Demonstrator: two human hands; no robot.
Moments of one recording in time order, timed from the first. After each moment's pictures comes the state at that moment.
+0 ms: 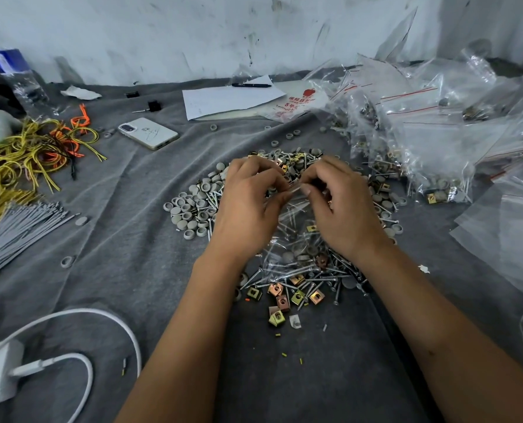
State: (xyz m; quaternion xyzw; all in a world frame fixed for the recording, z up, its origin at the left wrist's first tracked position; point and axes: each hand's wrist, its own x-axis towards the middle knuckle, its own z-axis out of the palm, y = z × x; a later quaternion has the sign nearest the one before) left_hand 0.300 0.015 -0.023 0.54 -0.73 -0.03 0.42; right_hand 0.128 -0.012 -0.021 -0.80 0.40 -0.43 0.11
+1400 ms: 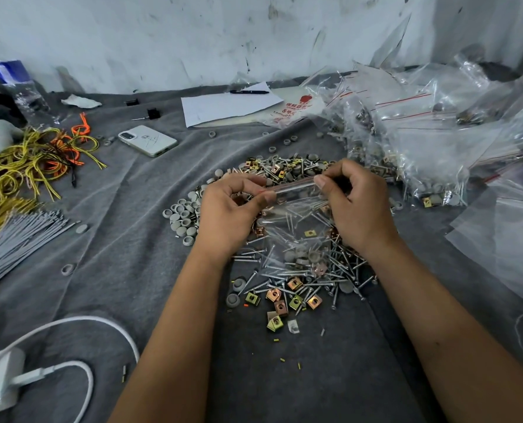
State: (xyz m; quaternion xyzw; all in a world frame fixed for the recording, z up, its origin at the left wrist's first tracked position) left_hand 0.312 0.016 -0.019 0.56 -0.56 -0.29 0.54; right_hand 0.111 -0.024 -0.024 -0.70 0.46 -0.50 0.20
